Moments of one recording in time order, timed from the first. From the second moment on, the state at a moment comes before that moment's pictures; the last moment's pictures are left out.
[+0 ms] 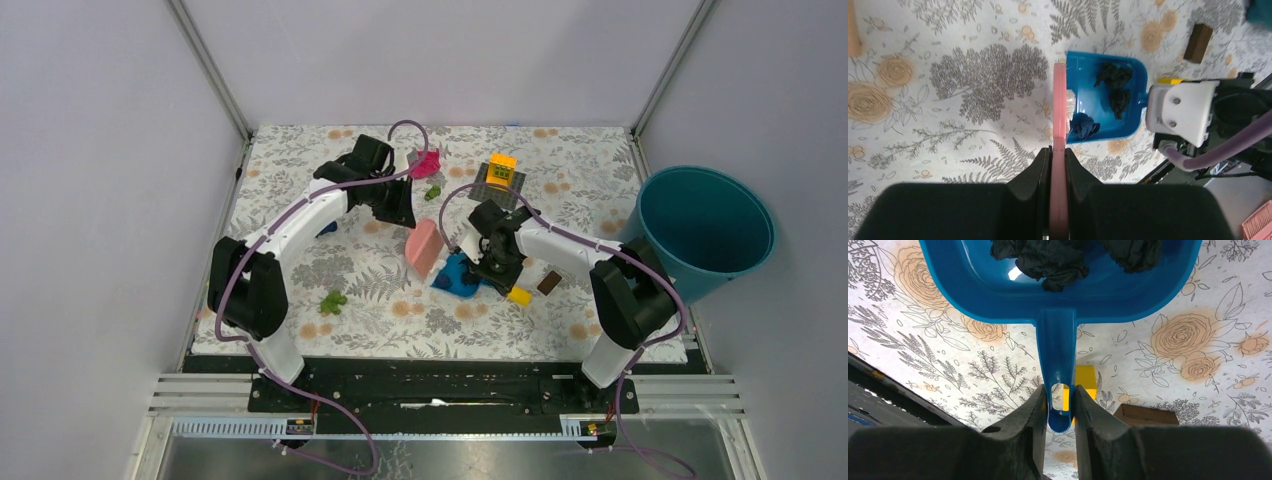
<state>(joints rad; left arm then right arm) -0.45 1.71 1.44 -0.71 0.40 -0.21 0.62 1.70 1.12 -0.89 -0.06 -0.43</state>
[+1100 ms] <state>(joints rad) -0.51 1.72 1.45 -0.71 0.19 -0.12 0.63 1.68 1.05 -0.81 -0.12 -0.42</state>
